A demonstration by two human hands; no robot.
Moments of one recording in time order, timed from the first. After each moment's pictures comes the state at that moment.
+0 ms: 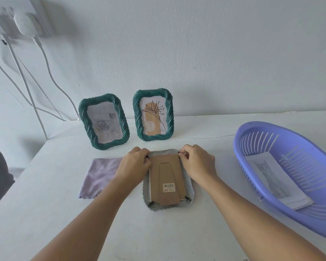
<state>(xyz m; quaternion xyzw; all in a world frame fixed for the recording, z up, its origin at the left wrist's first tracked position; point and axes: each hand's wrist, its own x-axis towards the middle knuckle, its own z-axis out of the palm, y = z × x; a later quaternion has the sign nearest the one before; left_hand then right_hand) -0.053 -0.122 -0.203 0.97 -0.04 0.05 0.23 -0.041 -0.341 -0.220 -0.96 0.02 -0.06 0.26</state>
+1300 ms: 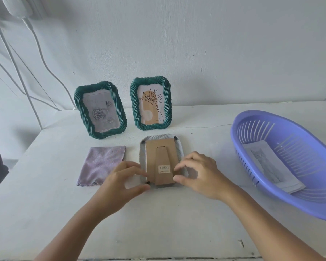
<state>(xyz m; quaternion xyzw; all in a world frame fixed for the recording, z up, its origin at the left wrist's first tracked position) -0.155 -0.088 -0.193 0.92 -0.10 -0.04 0.38 -0.118 -0.377 -0.210 -0.92 -0.19 0.03 0.34</state>
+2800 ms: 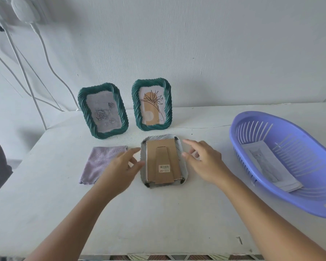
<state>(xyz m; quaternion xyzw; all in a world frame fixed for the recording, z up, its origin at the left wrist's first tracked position) -0.123 -0.098 -0.182 0.94 -0.03 -0.01 0.33 -0.095 -0.377 -0.198 -0.93 -0.08 -0.01 0.35</state>
